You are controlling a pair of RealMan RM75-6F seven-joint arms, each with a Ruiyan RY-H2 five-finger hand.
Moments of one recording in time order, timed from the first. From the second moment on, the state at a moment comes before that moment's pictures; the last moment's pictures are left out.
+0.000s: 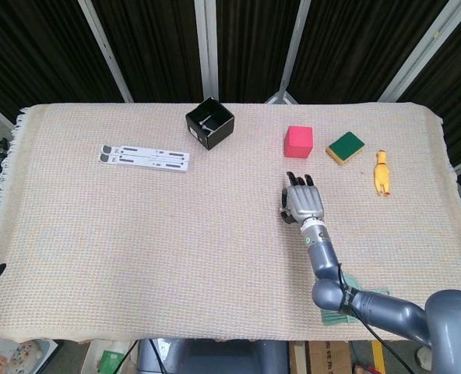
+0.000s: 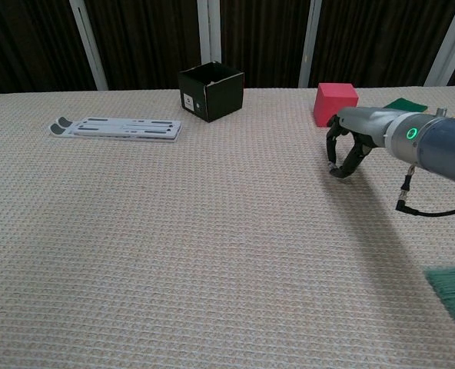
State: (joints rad) left arm -0.03 -1.11 -0.13 -1.68 1.32 1.55 0.15; right arm 0.88 -1.64 0.29 -1.34 -0.55 0.95 -0.62
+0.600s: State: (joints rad) left arm -0.03 -1.12 -0.13 -1.68 1.32 1.55 0.15; right arm 0.88 -1.60 0.29 -1.35 -0.51 0.92 -0.58
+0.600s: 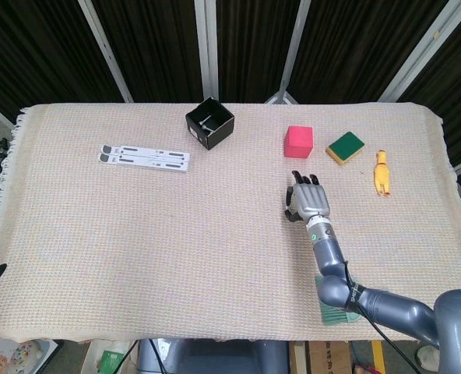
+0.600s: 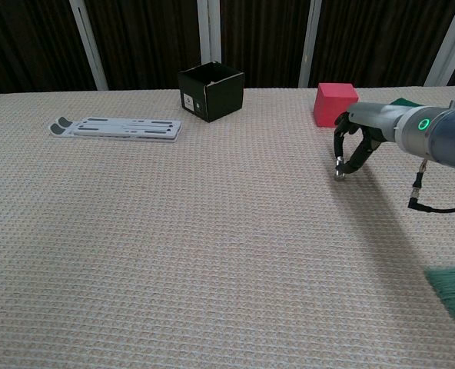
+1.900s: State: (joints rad) left arm -0.03 -1.12 -0.13 -1.69 1.32 1.56 0.16; right arm 0.91 -1.55 0.26 -1.37 -0.44 0.89 -0.58
